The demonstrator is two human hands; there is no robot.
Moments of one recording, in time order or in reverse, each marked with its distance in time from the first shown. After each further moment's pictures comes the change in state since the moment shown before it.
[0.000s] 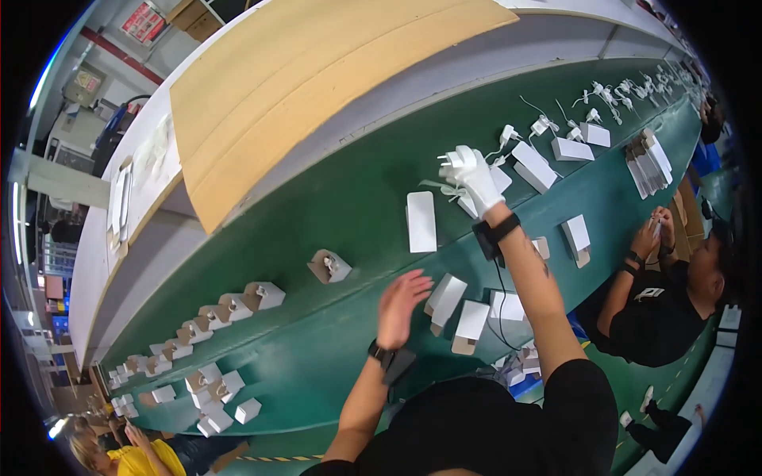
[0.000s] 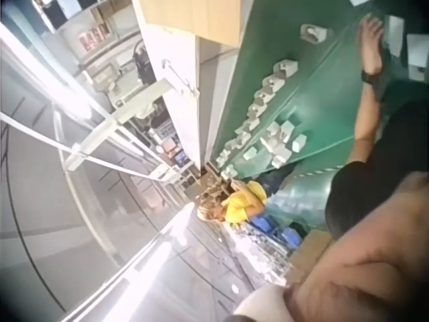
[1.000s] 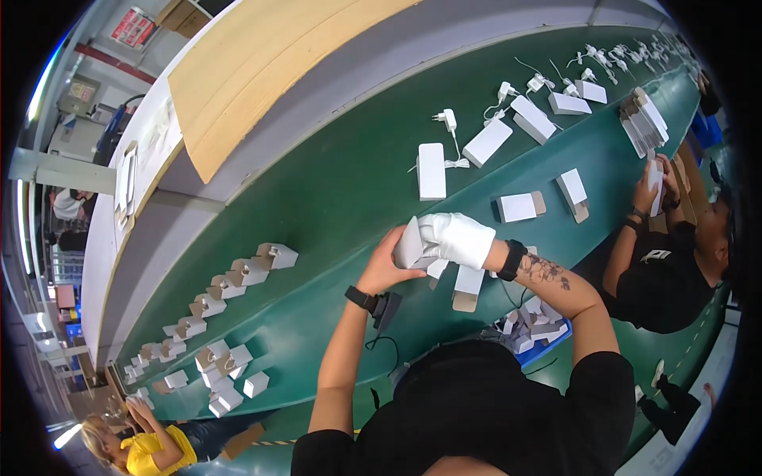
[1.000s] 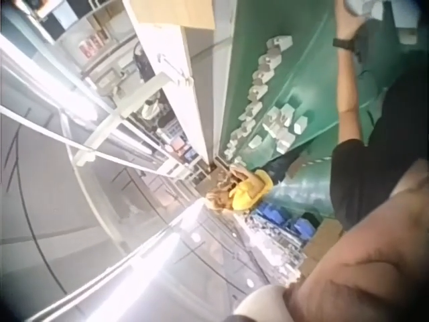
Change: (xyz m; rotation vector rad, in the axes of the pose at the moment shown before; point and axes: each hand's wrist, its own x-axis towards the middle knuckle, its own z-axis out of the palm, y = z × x) left_hand 0.033 0.026 -0.036 1.085 -0.357 0.242; right_hand -0.163 -0.067 0.009 -0.732 -0.808 -0.639
